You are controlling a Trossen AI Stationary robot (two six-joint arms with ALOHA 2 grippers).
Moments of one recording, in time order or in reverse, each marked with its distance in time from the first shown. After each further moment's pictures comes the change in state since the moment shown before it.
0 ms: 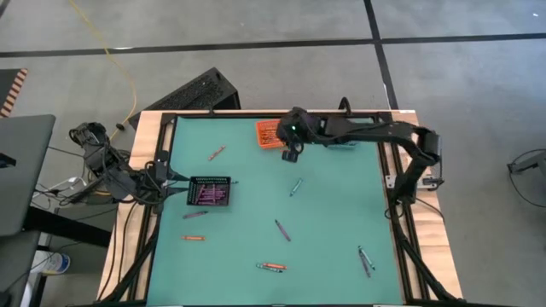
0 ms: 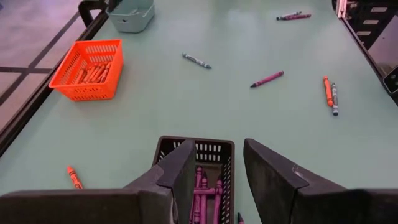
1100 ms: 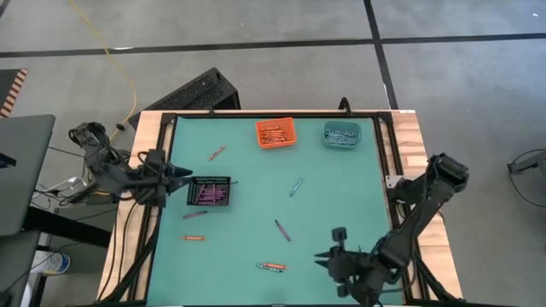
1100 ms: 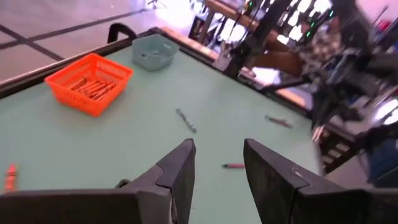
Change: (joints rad) left arm 0.000 0.017 0.000 0.282 -0.186 -0.258; right arm 1.202 -0.084 -0.163 -0.140 0.532 0.774
